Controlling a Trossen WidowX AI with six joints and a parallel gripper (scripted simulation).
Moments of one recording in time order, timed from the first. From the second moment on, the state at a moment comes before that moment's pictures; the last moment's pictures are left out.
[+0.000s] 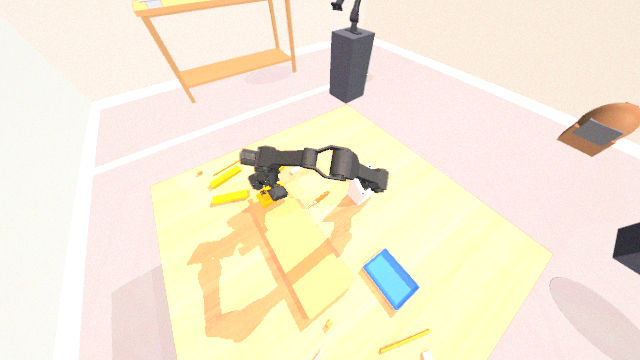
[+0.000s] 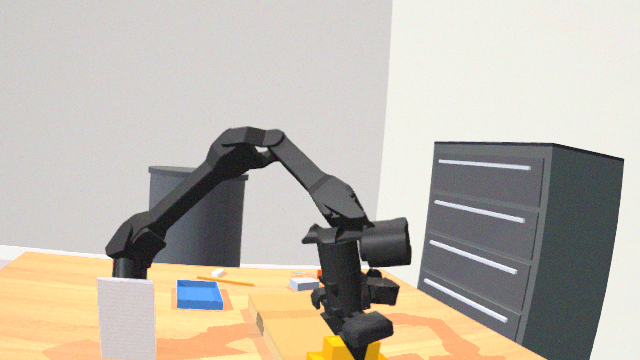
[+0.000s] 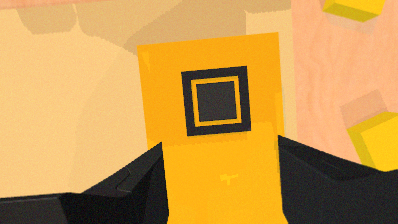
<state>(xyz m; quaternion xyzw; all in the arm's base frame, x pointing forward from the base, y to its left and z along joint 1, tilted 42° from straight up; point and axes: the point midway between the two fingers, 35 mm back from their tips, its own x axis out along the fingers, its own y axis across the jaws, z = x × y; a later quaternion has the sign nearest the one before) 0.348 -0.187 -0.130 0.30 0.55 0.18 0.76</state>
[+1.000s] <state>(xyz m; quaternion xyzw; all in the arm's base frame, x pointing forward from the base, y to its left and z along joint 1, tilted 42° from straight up) 0.353 -0.146 -0.124 0.30 0.54 0.18 0.76</state>
